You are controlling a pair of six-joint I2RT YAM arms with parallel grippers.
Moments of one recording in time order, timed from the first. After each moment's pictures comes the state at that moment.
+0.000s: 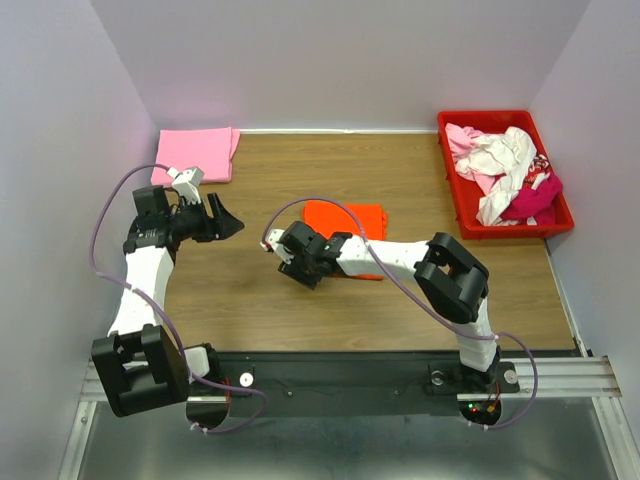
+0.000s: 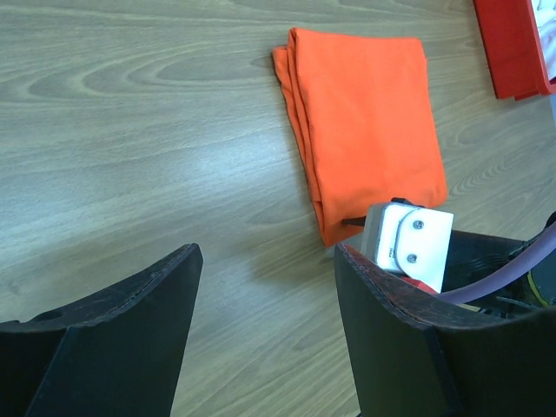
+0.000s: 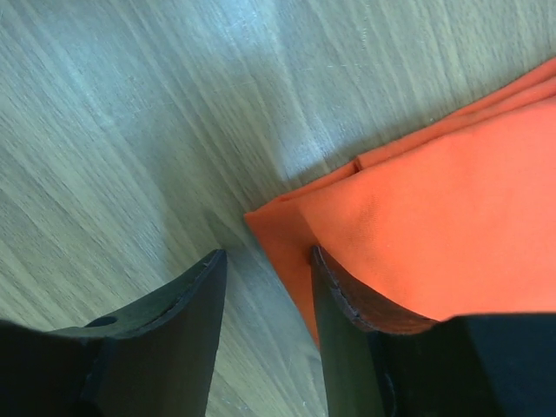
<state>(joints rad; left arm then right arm) 0.21 1.18 0.86 -0.39 0.76 -0.09 1.01 2.02 1.44 -0.42 0.12 -0.17</state>
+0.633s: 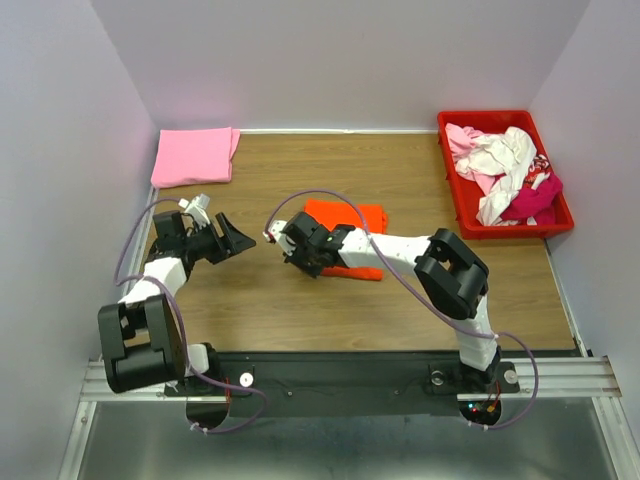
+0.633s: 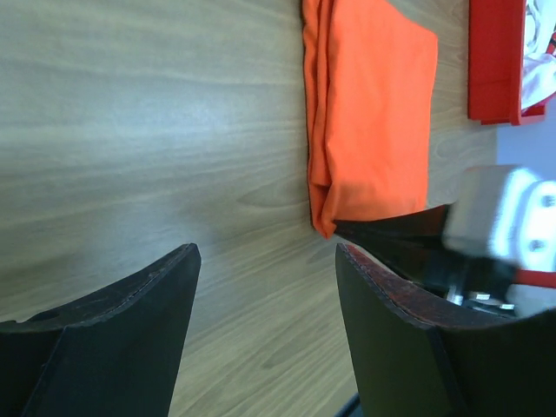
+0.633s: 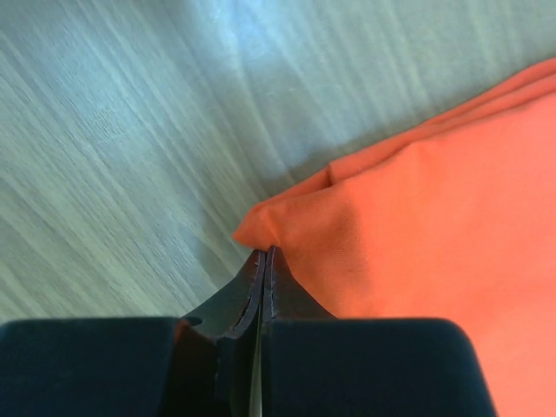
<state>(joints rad) 0.20 1.28 0.60 -0.06 0.79 -0.35 0.97 2.04 1.47 -0.42 0.08 -0.16</state>
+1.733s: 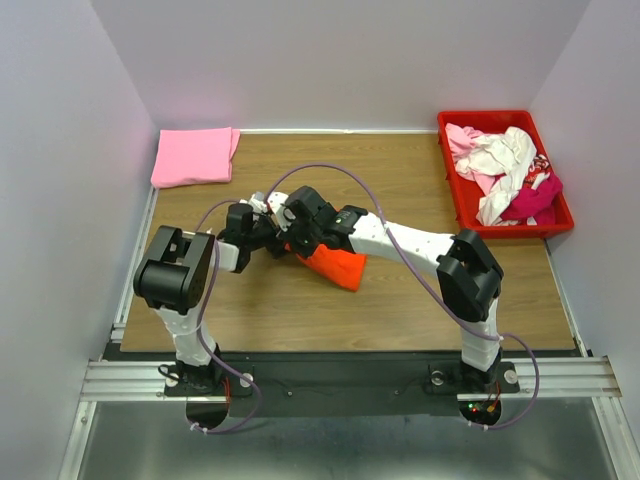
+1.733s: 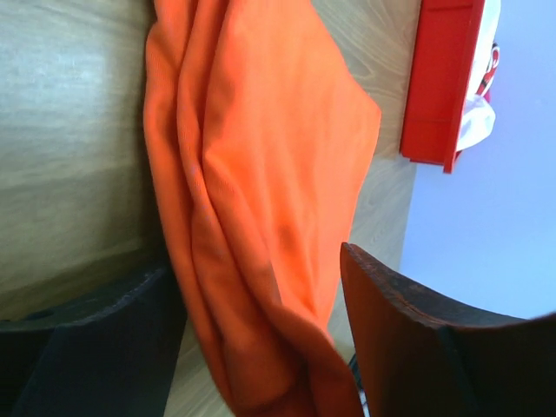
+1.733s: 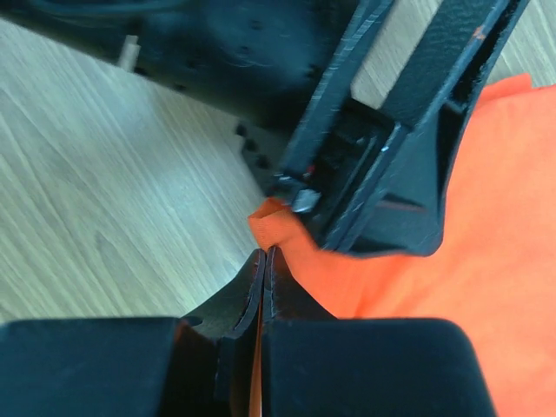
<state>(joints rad) -0.24 1.78 0.64 0.62 0.57 -0.98 0.94 1.96 1.58 -0.42 -0.09 -0.09</state>
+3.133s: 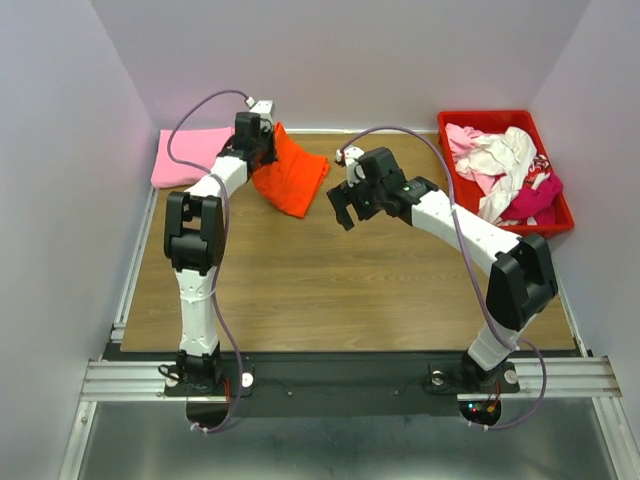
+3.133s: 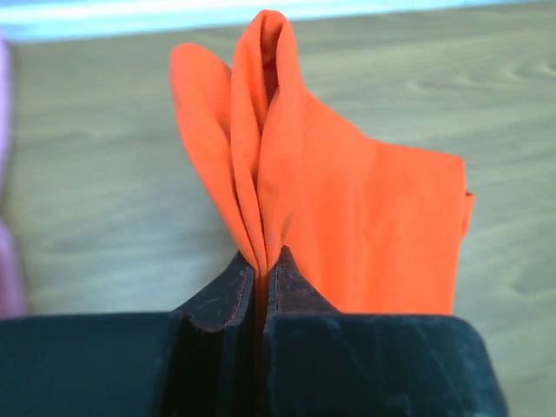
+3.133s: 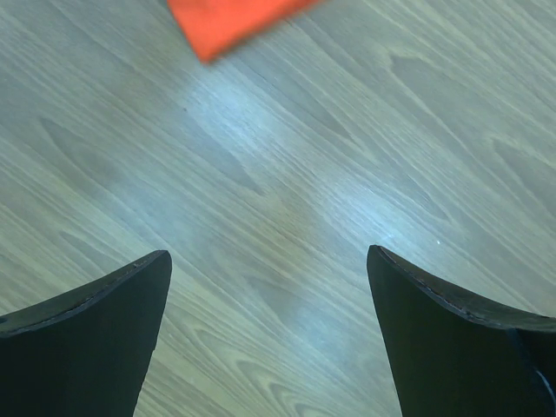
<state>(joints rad) -0.20 2.16 1.71 -0.05 0.08 -0.14 0.62 1.72 1.45 -0.47 -0.07 -0.04</state>
